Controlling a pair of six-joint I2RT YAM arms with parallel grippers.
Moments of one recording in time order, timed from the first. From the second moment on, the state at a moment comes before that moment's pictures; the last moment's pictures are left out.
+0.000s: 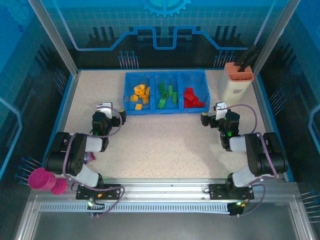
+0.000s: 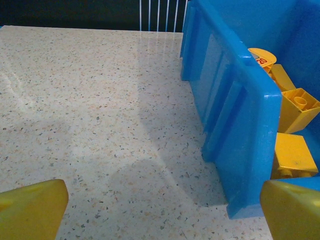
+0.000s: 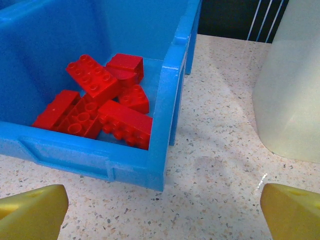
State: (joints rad) left arm -0.02 1.55 0.38 0.84 -0.01 -0.09; right arm 0.04 1.53 0.38 0.79 -0.15 -0.09
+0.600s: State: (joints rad) left arm -0.02 1.55 0.38 0.84 -0.01 -0.09; right arm 0.04 1.53 0.39 0.78 -0.15 -0.09
